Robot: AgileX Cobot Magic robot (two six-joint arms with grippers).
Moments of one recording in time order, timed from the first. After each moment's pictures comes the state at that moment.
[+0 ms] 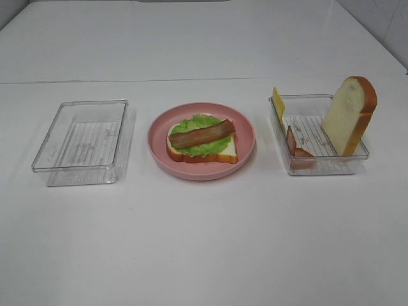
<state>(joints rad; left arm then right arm) -0.38 0.37 -0.80 -0.01 1.21 -0.11 -0.01 -0.01 -0.50 0.15 1.07 -0.11</state>
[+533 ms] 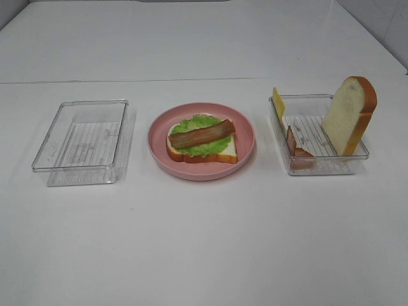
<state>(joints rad) -0.38 0.01 -0.53 0.08 1.10 -0.09 -0.01 0.10 -0.52 0.15 1.00 -0.11</state>
